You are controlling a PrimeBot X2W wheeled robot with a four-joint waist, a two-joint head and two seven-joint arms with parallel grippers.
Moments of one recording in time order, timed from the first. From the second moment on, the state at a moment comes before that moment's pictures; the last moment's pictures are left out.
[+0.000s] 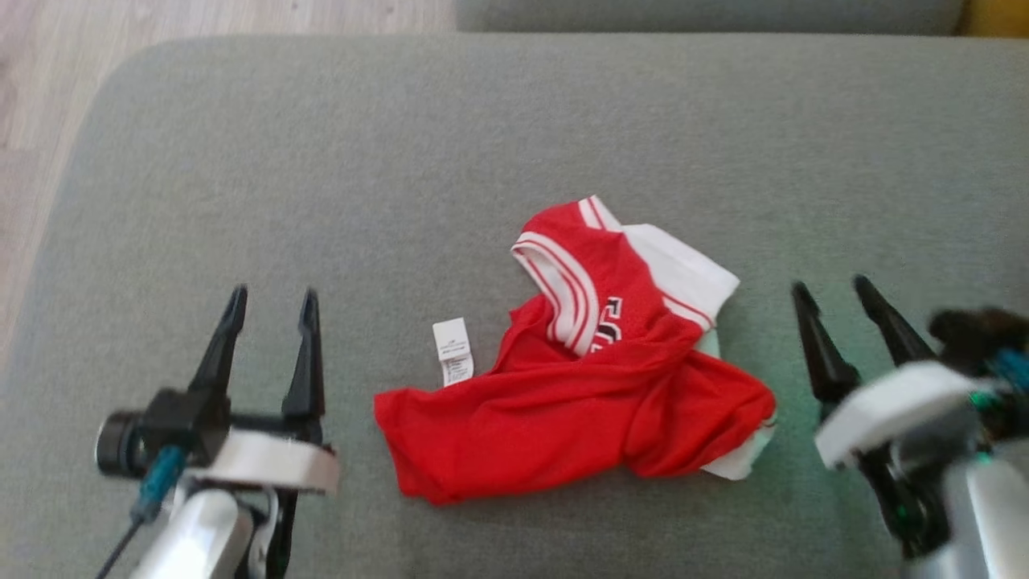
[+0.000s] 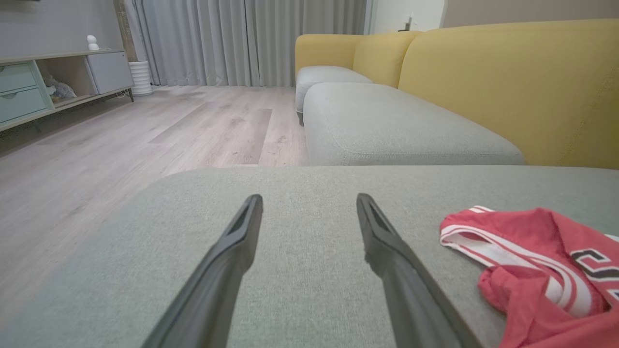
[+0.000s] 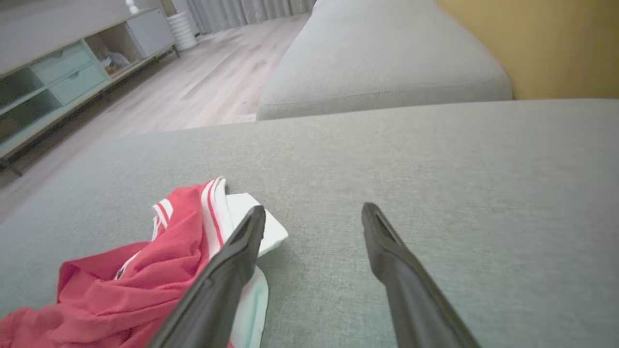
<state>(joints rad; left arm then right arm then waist) -0.16 0.37 -0.46 0.11 -0.49 0.23 -0.20 -0.02 -0.10 -0.01 -0.06 0.27 0.13 0.26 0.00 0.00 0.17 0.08</state>
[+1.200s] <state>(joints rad) -0.24 0.33 -0.47 0.17 -0.48 0.20 -0.23 0.07 -0.04 -0.25 0.04 0.38 0.13 0.34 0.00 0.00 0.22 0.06</state>
